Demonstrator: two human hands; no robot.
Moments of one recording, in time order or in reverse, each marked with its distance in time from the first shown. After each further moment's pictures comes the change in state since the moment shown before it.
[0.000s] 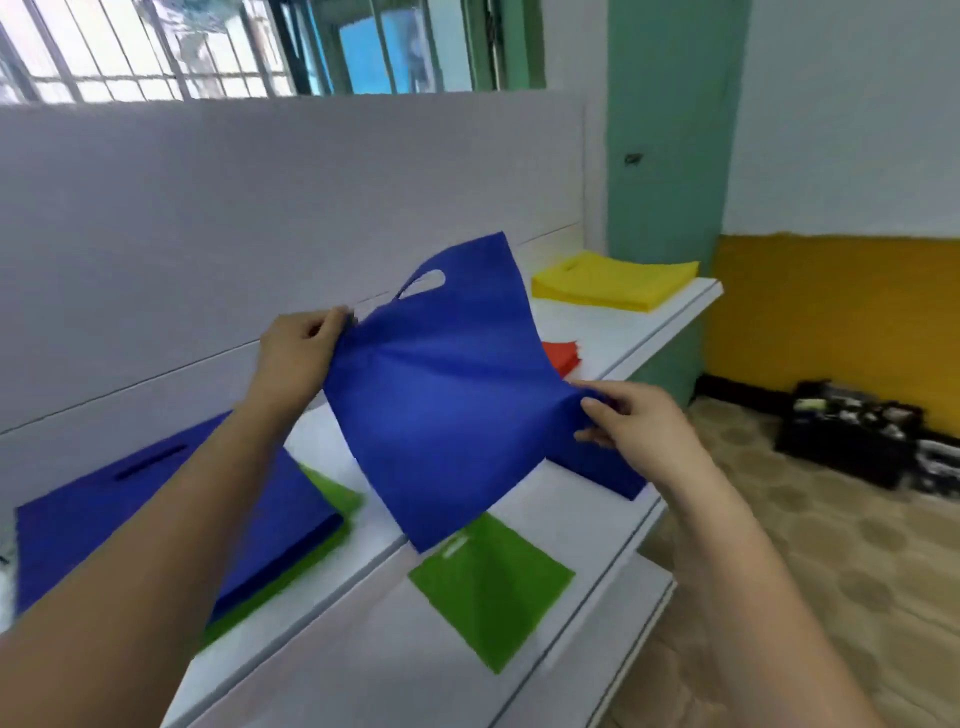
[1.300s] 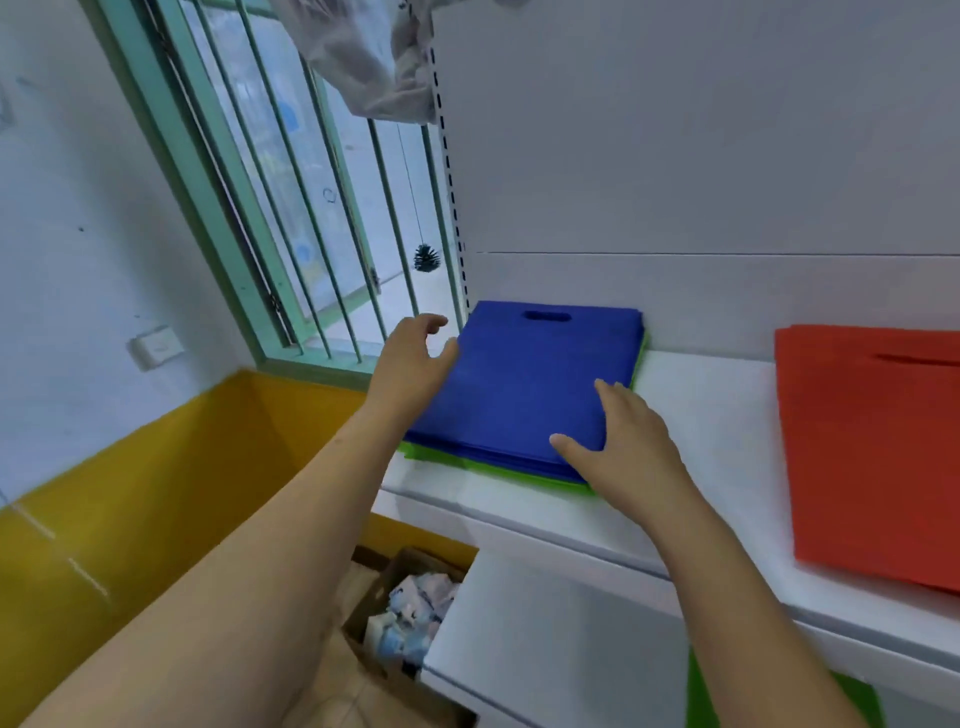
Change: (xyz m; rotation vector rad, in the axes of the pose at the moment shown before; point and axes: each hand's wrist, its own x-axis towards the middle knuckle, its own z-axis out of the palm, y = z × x) left_hand -0.158 -0.065 -0.105 0.625 0.566 -0.684; right_hand 0.042 -0.026 0.243 -0.361 -1.043 -0.645
